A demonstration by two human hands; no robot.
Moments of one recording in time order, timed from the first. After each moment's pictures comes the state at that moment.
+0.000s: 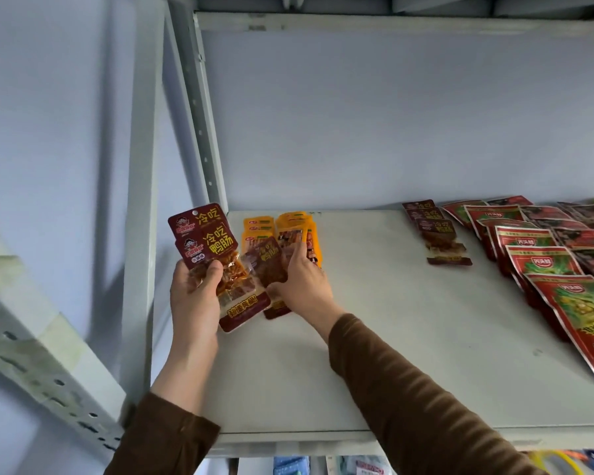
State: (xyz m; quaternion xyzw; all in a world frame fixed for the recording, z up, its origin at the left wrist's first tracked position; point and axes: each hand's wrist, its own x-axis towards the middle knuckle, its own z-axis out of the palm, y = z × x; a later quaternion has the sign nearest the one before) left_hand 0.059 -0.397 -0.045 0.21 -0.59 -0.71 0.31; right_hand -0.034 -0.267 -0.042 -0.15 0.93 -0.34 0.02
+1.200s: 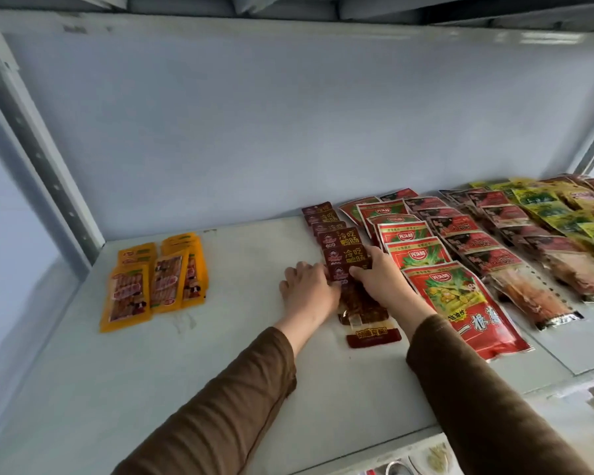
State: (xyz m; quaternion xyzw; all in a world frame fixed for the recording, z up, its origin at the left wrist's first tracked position) left_hand -0.096 -0.116 -0.050 0.01 -0.96 -0.27 0.00; right_hand -0.111 0.023 -0.030 0.07 0.90 -0.42 -0.01
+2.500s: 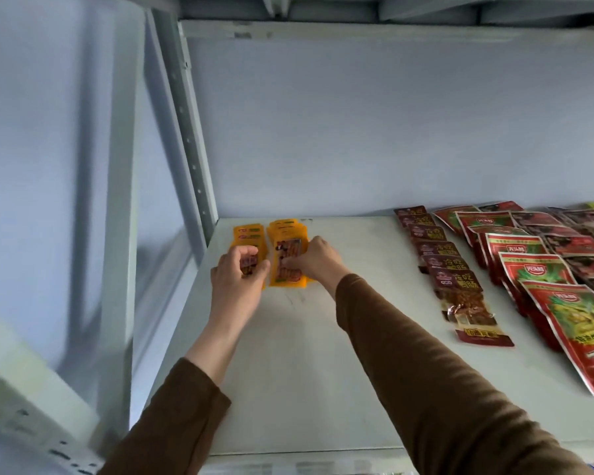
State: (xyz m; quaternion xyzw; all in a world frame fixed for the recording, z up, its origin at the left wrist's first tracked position) left_hand -0.003 -0.371 -0.040 0.16 -0.81 -0.51 0.23; right_hand -0.118 -0.241 -0.028 -0.07 0.94 -0.33 0.06
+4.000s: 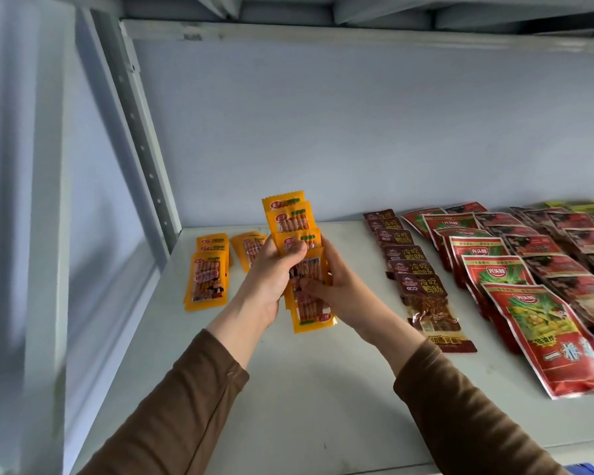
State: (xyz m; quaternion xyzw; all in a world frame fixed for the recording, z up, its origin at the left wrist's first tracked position) left_hand -0.050 -0.274 -0.001 0.08 -0.64 -0.76 0.06; right_hand -0.059 -0.133 -0.016 -0.24 0.71 -0.65 0.09
